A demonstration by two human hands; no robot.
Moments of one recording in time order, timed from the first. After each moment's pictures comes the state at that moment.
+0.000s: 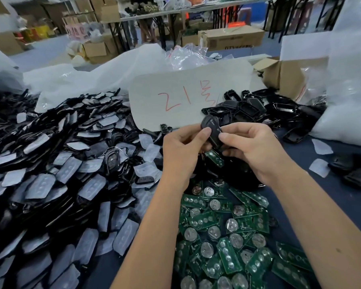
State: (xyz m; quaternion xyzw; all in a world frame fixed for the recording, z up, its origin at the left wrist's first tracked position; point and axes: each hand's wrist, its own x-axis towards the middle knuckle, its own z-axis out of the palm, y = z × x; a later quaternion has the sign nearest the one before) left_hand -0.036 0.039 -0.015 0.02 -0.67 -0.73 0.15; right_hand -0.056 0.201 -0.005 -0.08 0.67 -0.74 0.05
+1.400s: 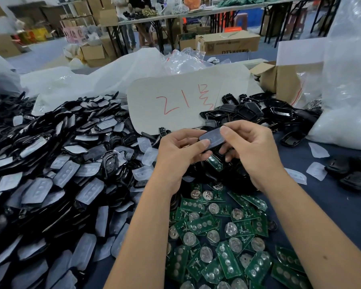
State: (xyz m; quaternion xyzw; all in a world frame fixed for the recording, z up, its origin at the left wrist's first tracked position) left_hand -0.030 0.023 -0.006 0.00 -0.62 -0.78 0.05; right_hand -0.057 0.196 -0.014 -0.12 0.67 -0.73 -0.07
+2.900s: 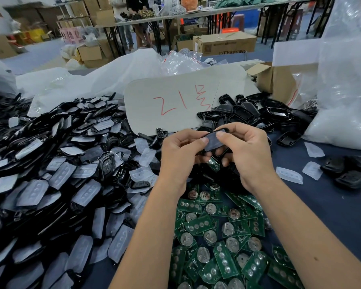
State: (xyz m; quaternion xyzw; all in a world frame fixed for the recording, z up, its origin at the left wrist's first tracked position) left_hand -0.029 0.042 -0.003 0.04 -0.65 -0.76 0.08; right_hand -0.052 0.184 -0.014 -0.07 0.66 -0.75 -0.08
